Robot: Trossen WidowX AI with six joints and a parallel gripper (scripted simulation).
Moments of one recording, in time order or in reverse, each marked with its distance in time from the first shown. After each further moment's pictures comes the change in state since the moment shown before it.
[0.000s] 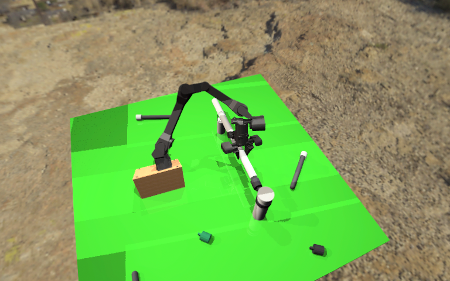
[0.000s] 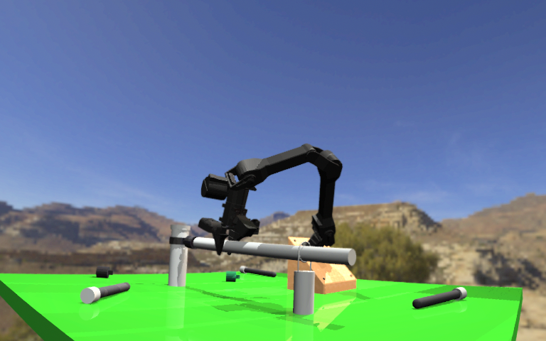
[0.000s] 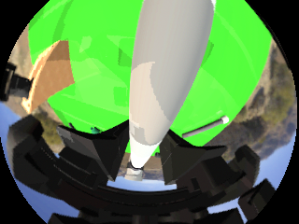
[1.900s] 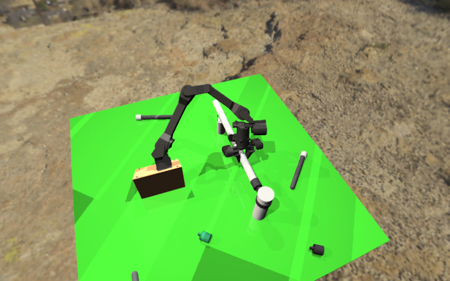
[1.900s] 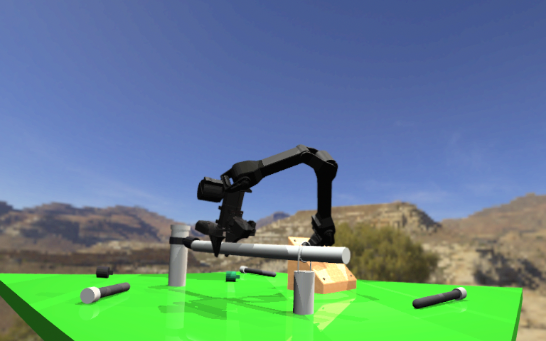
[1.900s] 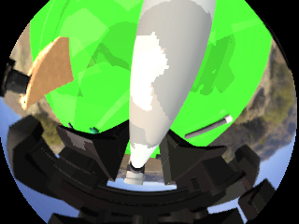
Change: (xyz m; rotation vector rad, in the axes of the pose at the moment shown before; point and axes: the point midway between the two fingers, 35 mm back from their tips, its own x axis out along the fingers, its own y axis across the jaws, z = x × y) arm 0.010 0.001 -0.012 -0.001 -0.022 0.009
